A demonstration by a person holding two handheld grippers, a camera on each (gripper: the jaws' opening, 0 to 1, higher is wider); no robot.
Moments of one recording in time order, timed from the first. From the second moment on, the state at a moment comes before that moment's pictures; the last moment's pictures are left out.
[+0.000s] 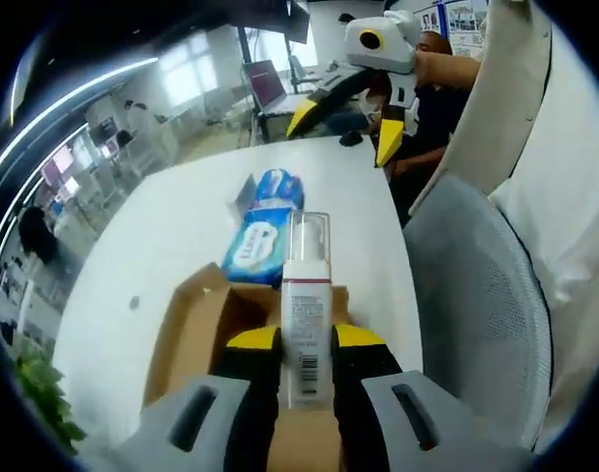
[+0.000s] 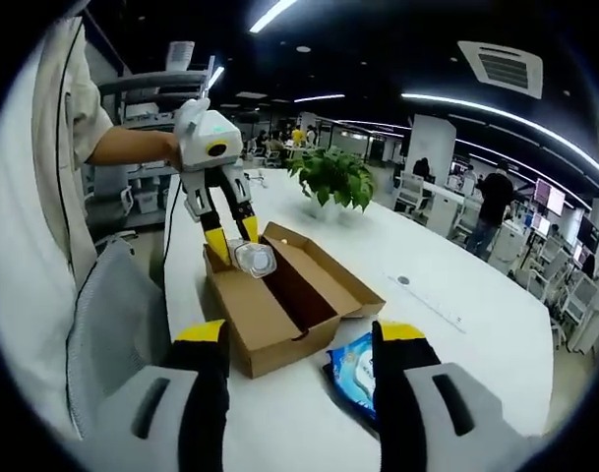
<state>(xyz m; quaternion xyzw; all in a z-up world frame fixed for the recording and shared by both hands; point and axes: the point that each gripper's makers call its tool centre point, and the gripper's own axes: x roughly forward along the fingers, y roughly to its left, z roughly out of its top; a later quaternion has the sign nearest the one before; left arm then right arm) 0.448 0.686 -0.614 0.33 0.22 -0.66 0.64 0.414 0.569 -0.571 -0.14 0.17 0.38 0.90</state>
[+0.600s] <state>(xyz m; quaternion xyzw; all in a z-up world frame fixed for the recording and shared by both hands) 0.431 0.660 -0.609 0.34 0.19 -0.70 0.60 0.405 0.605 -0.570 -0.16 0.16 0.44 0.87</state>
